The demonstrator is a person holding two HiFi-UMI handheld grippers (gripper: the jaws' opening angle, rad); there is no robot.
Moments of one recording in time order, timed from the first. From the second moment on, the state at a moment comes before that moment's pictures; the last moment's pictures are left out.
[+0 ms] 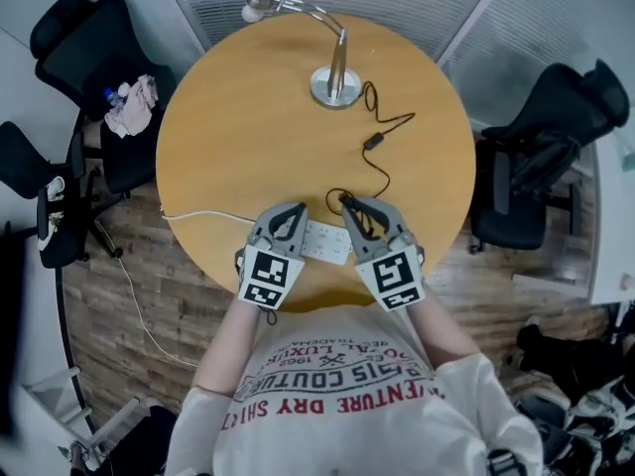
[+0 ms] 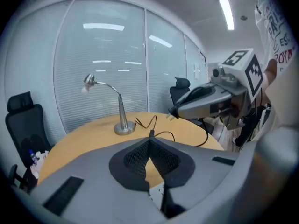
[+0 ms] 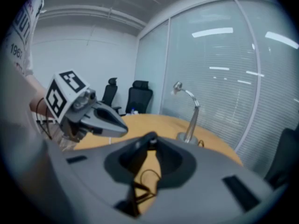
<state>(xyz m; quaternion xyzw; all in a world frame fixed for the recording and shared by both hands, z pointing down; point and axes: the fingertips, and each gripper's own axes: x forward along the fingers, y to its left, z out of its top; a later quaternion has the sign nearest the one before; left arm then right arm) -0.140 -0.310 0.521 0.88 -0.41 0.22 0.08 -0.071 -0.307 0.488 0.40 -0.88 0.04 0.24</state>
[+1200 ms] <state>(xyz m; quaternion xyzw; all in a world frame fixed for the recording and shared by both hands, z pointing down) -0.151 -0.290 0.378 0.90 -0.43 0.00 -0.01 -0.076 -0.293 0.411 0.43 -0.90 -0.01 0.07</state>
